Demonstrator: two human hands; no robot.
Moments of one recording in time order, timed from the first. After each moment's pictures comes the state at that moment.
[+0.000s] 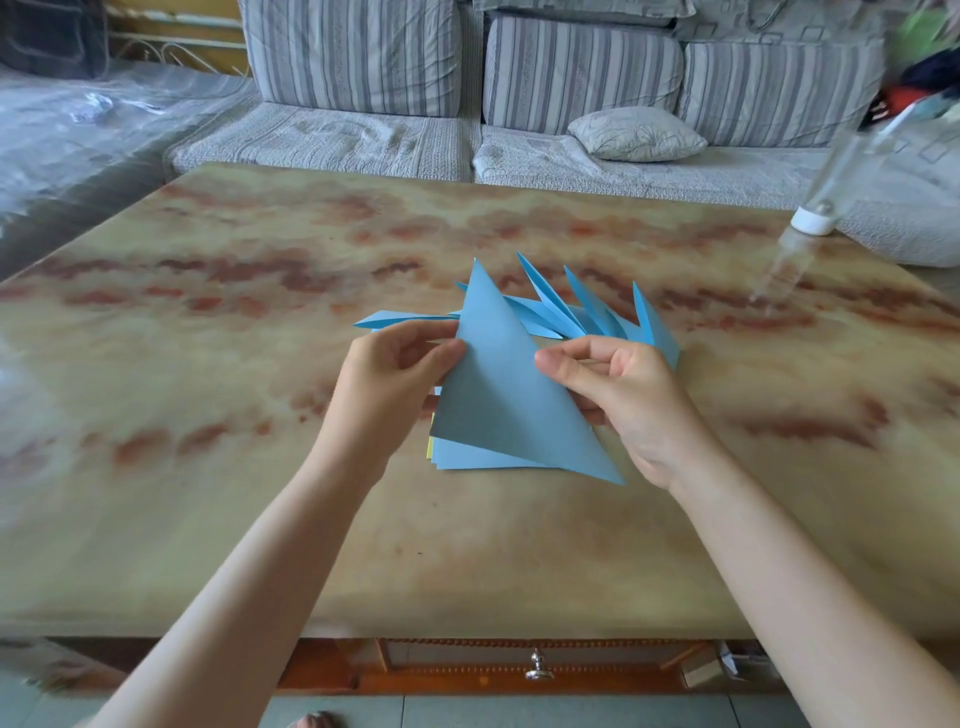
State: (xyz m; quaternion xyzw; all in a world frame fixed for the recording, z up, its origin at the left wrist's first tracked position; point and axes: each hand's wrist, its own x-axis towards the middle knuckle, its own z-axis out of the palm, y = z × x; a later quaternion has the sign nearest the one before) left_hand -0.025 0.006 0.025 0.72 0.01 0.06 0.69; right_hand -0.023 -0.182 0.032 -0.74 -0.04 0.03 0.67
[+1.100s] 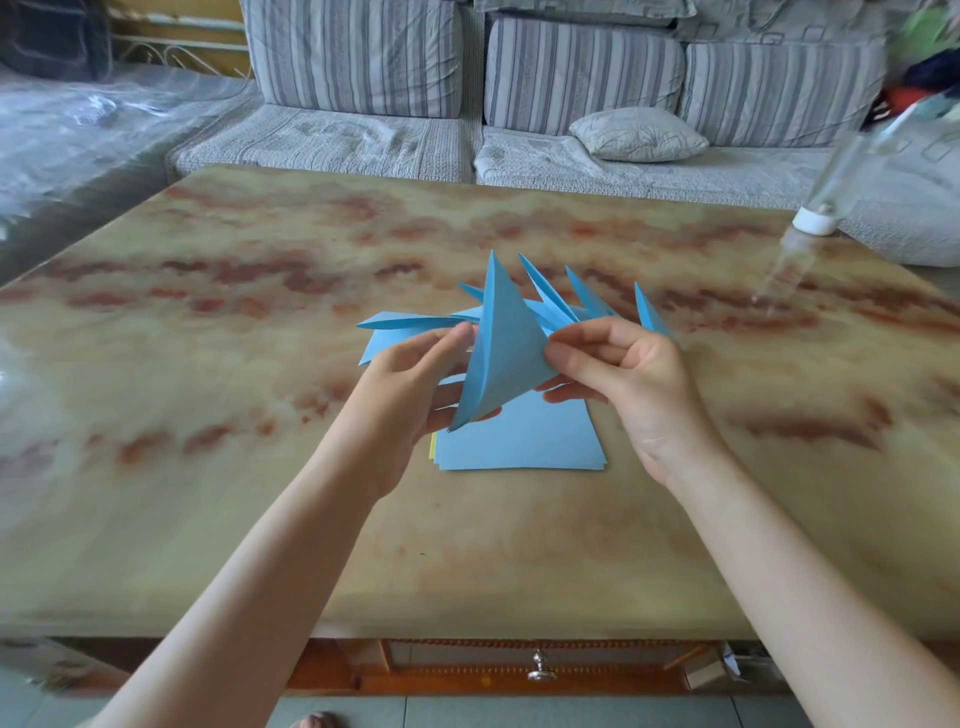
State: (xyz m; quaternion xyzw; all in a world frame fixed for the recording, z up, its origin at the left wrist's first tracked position) left_hand -0.030 0.002 0.028 0.63 -0.03 -0.07 0.77; right_hand -0.021 -0.181 0.034 -0.69 -0.09 -0.05 0.72
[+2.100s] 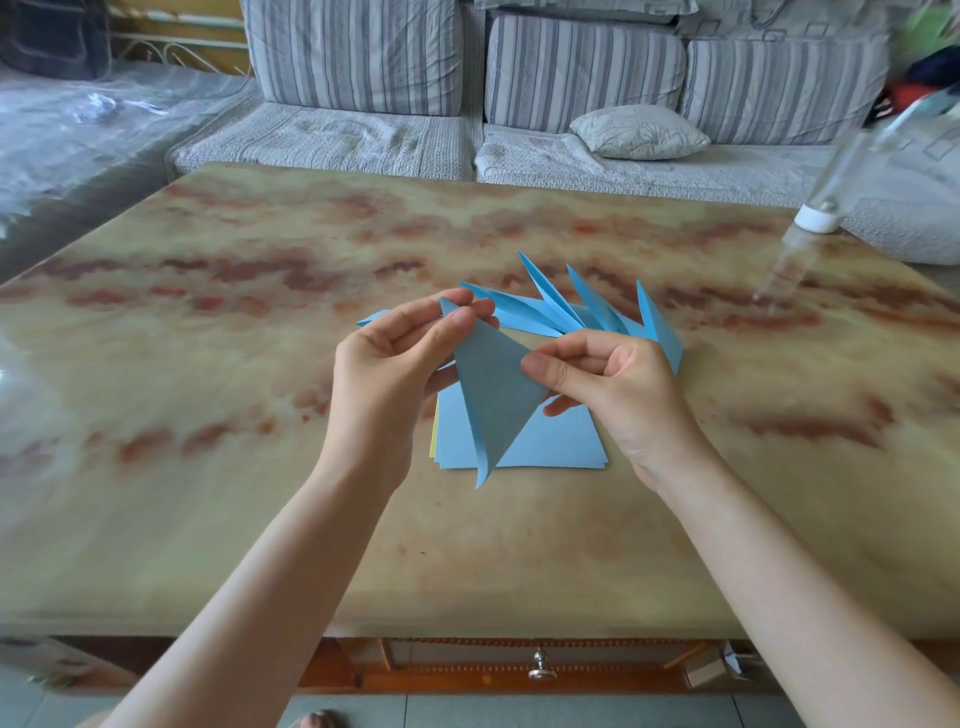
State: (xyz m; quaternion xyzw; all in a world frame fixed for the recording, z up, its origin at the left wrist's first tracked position) left_hand -0.038 -0.003 0.037 0.57 -0.03 0.09 0.82; right_hand -0.027 -0.171 0.036 -0.74 -0.09 -0.03 0.66
